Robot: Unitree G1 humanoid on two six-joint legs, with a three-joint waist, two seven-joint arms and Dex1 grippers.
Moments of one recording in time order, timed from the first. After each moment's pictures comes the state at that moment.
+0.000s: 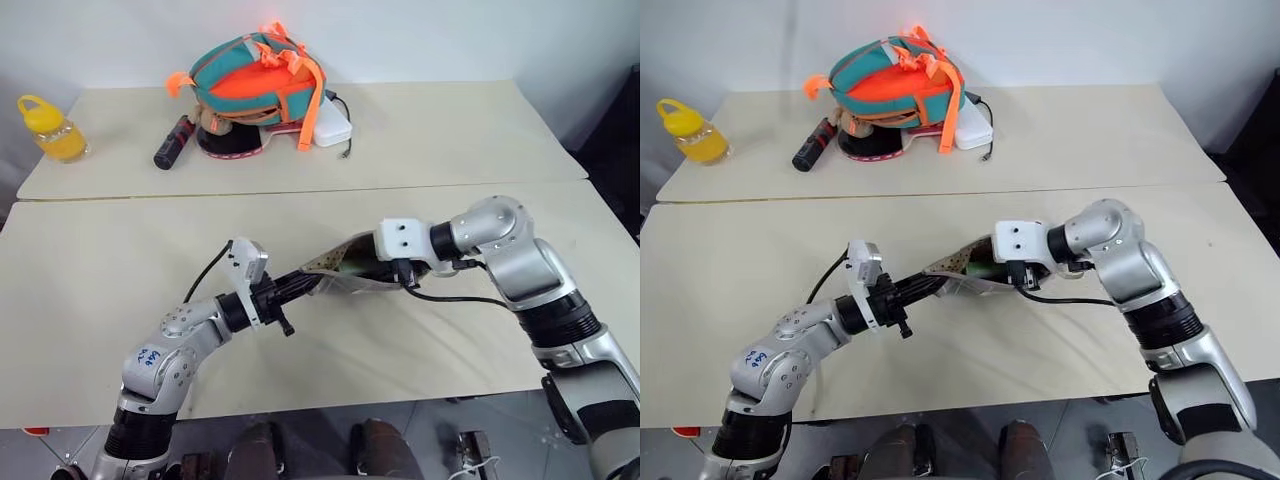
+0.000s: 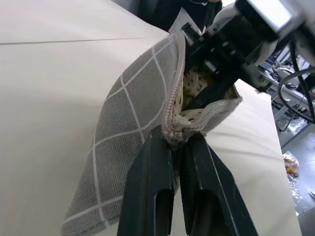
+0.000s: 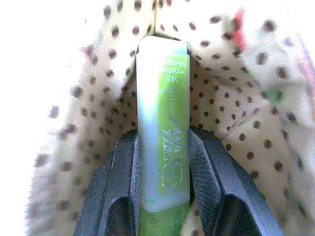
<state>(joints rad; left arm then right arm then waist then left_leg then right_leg) -0.22 0.38 -0.01 -0.35 -0.63 0.63 -0.59 -0.79 -0.66 0.30 0.00 -0.05 0.31 1.36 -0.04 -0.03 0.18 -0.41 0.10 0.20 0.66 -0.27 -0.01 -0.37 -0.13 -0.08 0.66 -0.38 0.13</state>
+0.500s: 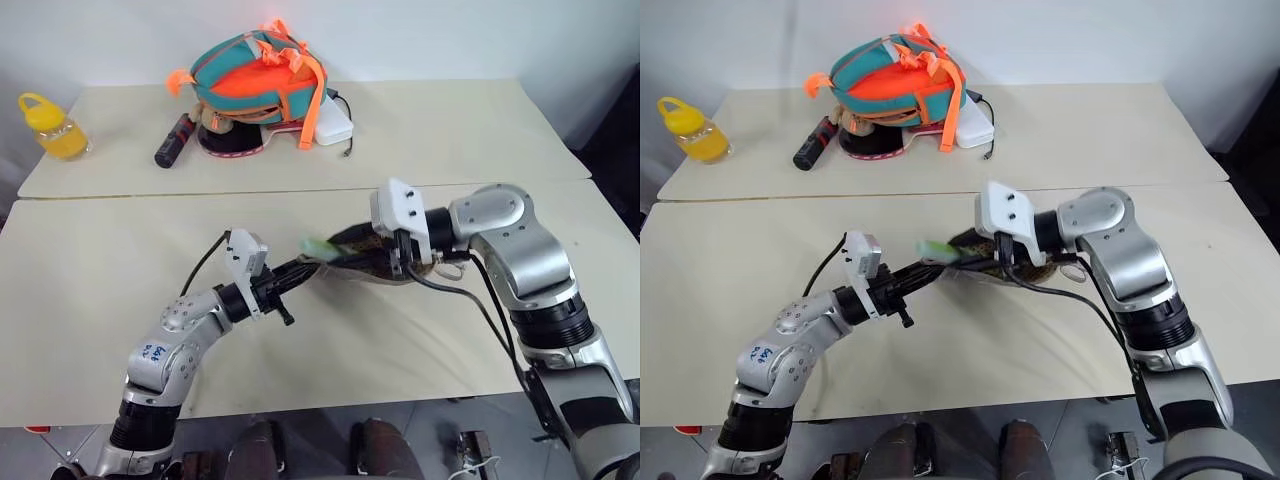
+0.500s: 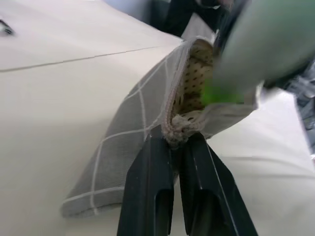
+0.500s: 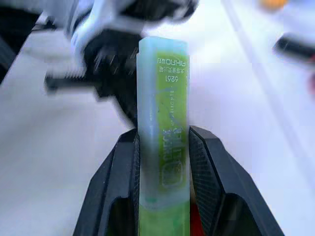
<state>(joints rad) -0.26 0.41 -0.01 -0.31 -0.53 0.53 -0.60 -0.89 -0.55 0.18 -0.08 0.22 0.42 1.23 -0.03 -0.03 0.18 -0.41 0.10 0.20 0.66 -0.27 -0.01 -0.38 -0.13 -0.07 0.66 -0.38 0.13</state>
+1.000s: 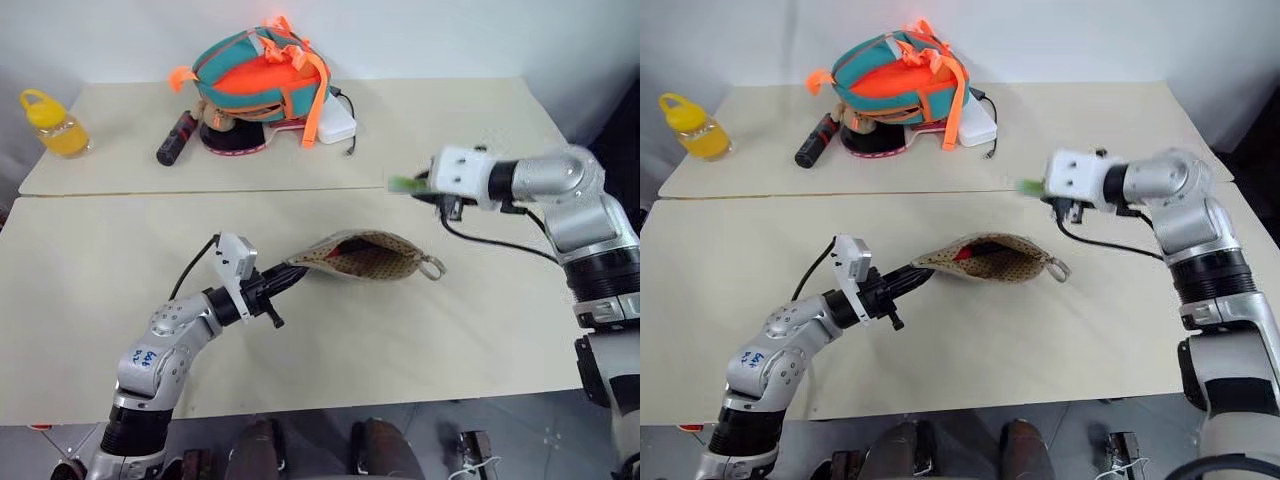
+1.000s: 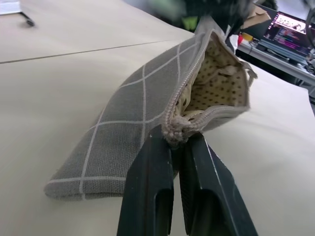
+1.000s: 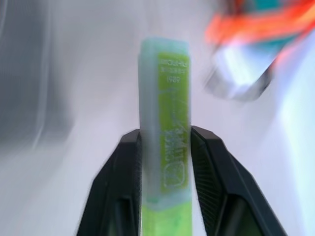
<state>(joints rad) -0.22 0.39 0.02 -0.30 -0.54 0.53 -0.61 -0.96 -0.79 0.30 0.55 -0.25 -0.16 1.03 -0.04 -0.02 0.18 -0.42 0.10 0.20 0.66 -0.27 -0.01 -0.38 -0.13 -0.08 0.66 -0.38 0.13</state>
